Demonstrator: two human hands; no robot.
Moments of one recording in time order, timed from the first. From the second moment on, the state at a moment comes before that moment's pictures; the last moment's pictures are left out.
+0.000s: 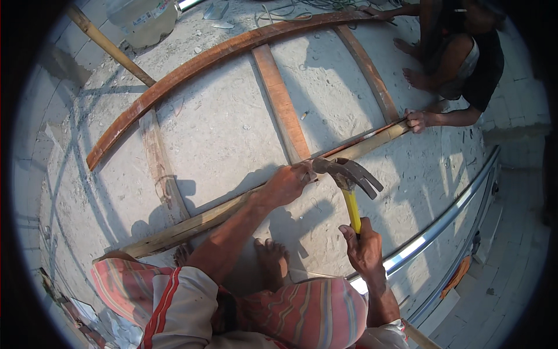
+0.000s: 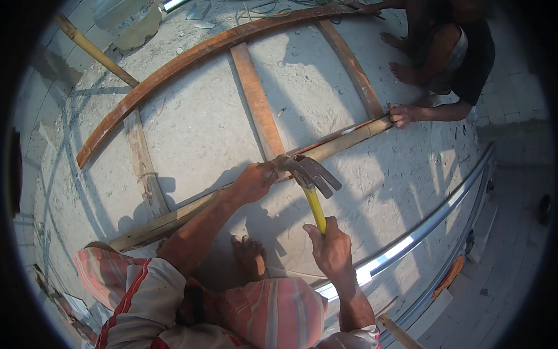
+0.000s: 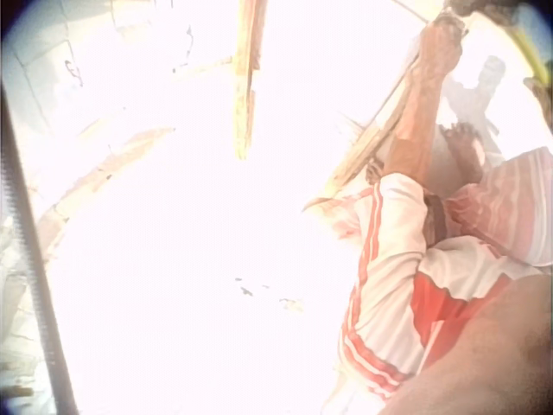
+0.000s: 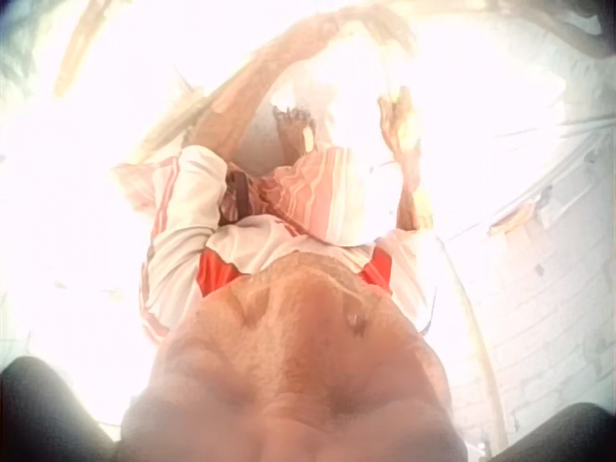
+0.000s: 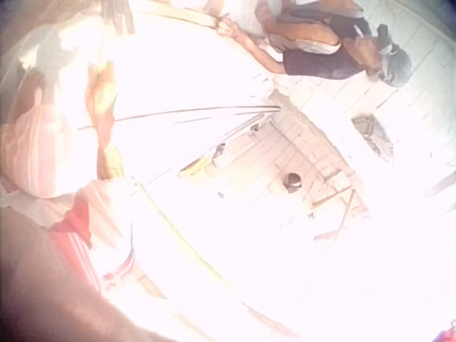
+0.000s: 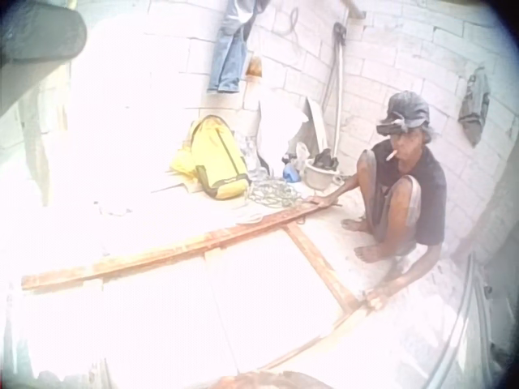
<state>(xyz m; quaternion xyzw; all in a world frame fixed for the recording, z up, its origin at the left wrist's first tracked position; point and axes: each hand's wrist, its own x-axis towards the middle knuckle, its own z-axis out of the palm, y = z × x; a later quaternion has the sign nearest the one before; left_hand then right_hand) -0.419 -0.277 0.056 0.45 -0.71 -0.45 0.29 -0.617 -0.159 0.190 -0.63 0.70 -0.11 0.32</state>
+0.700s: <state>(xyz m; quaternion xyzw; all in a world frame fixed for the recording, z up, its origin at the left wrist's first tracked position) -0.365 -0.253 0.064 0.59 -0.67 -0.45 -0.06 -0.604 -0.161 0.173 -0.57 0.75 -0.14 0.31</state>
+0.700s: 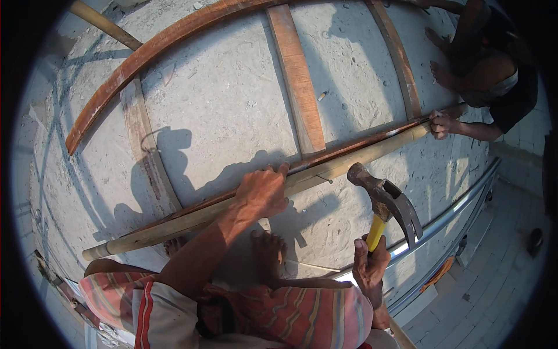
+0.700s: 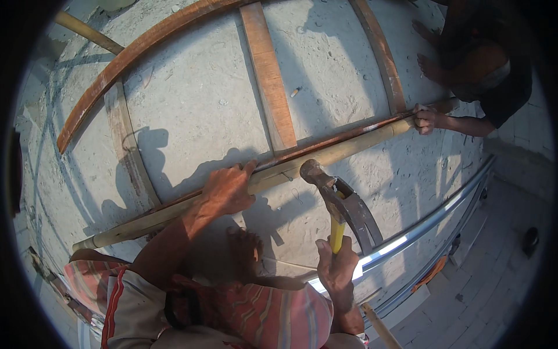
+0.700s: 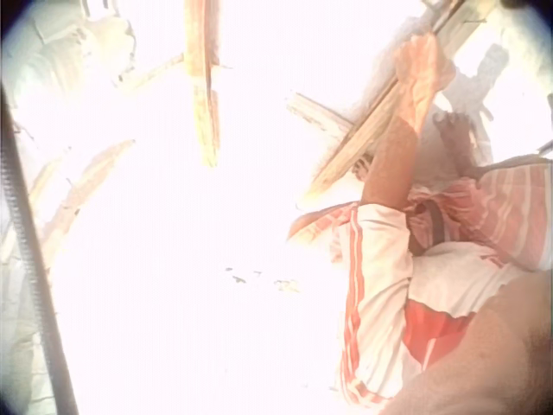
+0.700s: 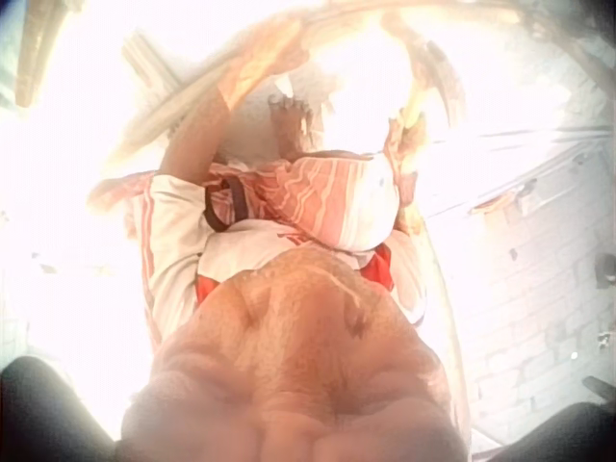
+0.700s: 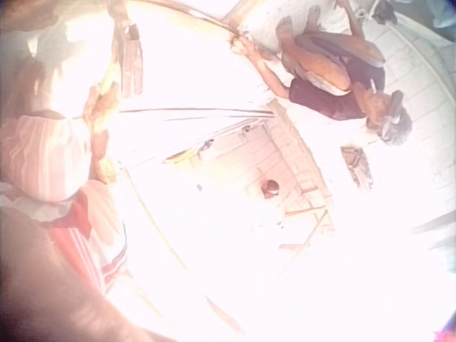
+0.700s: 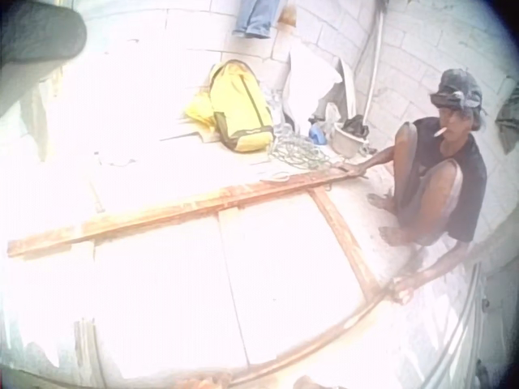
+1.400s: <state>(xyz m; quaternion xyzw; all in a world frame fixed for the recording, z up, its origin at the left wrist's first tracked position) -0.369 -0.251 0.067 0.59 -0.69 -0.42 -0.05 -0.611 -0.157 0.192 -0.63 0.68 -0.27 0.26</state>
